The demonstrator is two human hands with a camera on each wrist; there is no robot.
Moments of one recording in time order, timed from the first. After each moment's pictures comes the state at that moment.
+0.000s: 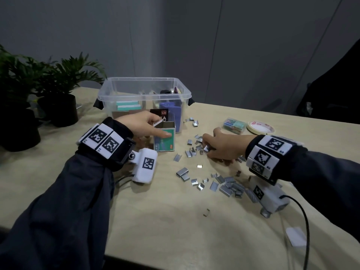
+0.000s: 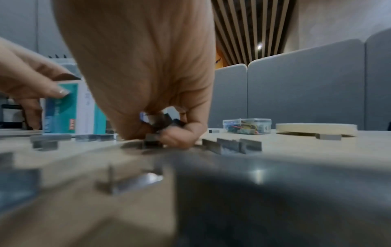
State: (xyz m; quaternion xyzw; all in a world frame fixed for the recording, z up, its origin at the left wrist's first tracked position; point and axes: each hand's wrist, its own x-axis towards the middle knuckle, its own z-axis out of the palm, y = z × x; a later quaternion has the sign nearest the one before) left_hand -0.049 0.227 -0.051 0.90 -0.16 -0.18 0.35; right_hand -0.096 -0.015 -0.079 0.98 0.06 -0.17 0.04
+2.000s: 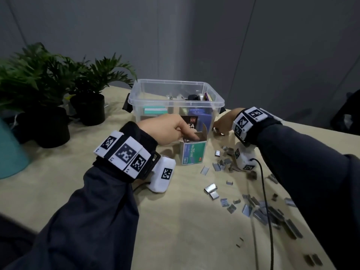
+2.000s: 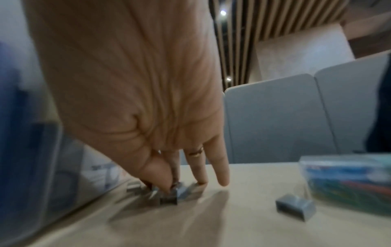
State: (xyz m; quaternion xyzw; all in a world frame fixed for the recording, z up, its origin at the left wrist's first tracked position) left_hand -0.055 0.234 -0.039 0.92 -0.25 -0.09 0.28; right_hand 0.130 -0.017 -0.099 0.95 0.06 -0.22 0.22
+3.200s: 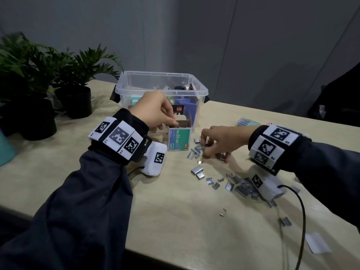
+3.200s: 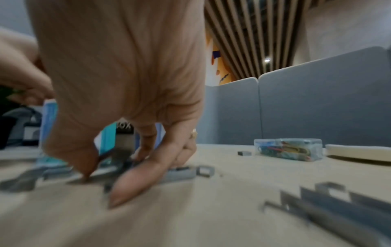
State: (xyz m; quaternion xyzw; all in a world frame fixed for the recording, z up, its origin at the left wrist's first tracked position) left_hand -0.051 0.235 -0.045 0.92 -0.19 0.03 0.34; right_hand -0.075 0.020 -0.066 0.96 0.07 -0.24 -0.11
